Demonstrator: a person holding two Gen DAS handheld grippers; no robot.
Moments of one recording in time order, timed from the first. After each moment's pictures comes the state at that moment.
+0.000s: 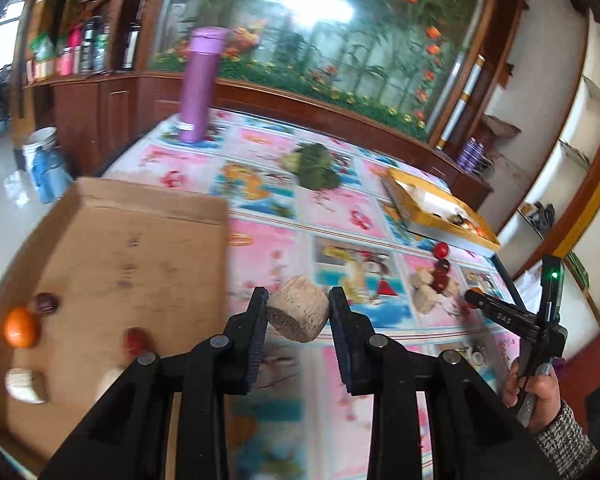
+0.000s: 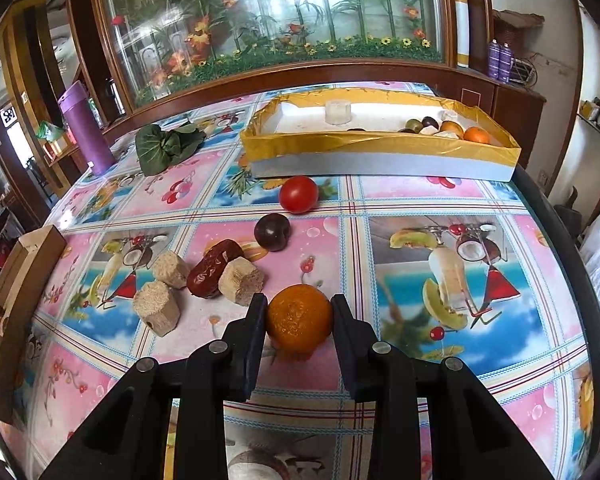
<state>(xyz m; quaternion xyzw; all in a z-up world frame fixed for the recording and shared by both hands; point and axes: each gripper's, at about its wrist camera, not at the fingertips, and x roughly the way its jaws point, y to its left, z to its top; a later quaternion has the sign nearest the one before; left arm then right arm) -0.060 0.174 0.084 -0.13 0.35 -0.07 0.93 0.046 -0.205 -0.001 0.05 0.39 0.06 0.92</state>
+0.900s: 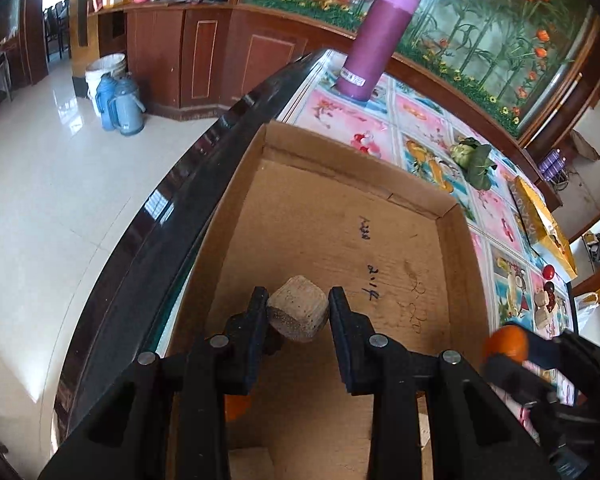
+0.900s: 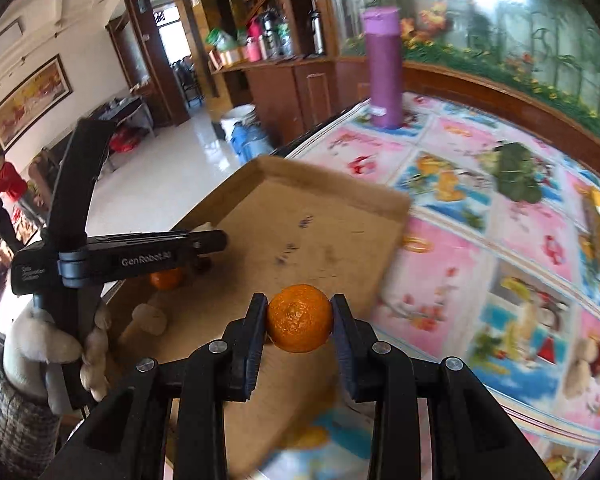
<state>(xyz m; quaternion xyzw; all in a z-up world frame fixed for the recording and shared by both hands) -0.013 0.341 0.035 -0.18 0.47 0.03 0.87 0.004 0.142 0.045 -0.07 0.41 0.34 0.84</state>
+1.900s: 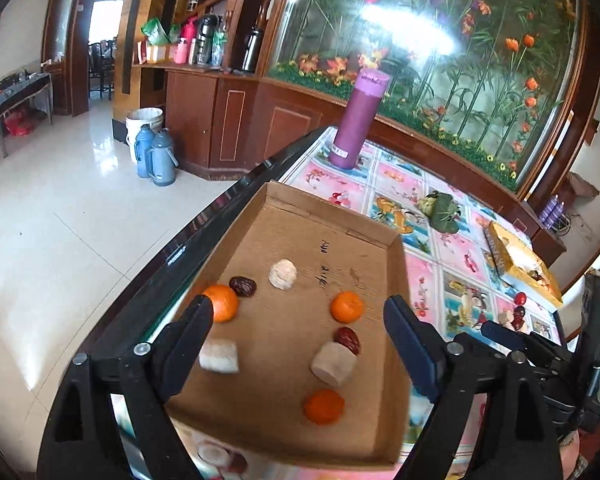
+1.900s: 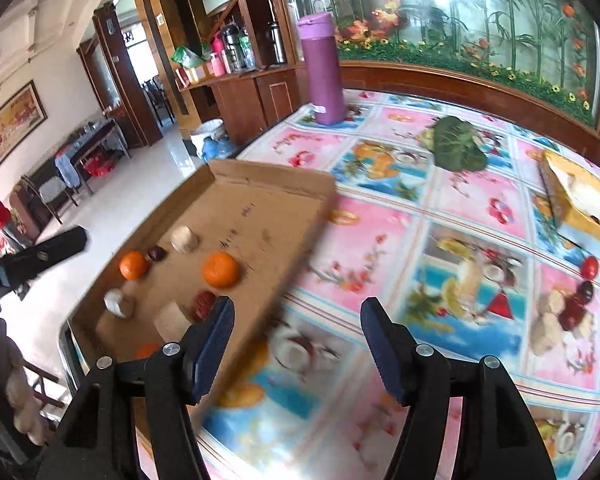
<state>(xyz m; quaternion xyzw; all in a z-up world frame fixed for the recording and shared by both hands) -0.131 0.280 0.109 -0.18 0.33 0.10 0.92 -0.010 0.061 0.046 -0.04 0.40 0.28 0.87</state>
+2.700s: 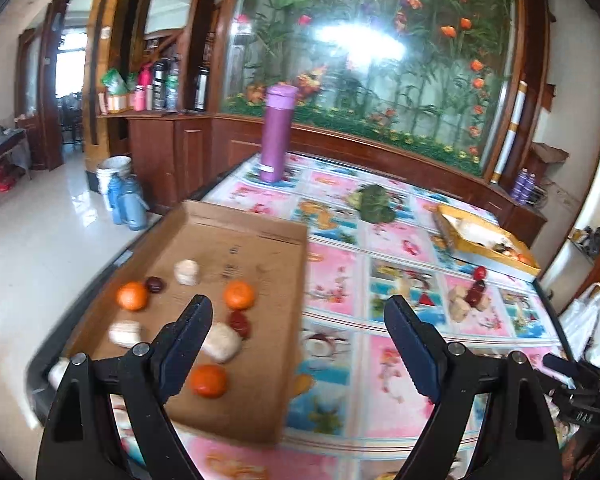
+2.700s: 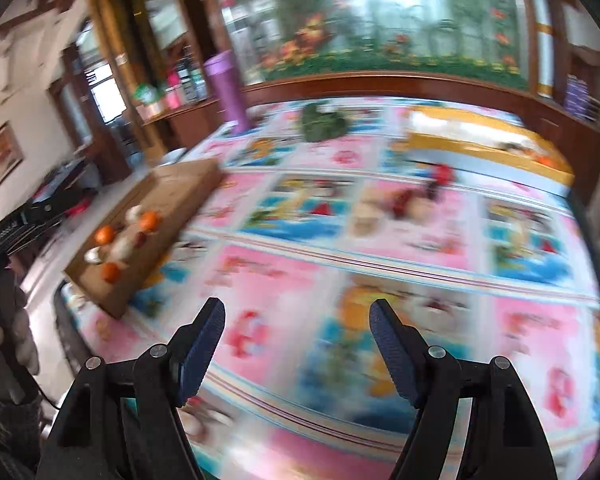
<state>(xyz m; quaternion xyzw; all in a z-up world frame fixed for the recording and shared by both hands) -0.139 0.160 0.115 -0.10 0.29 0.04 0.95 -0.097 -0.152 0.047 0.02 0.38 0.20 0.90</state>
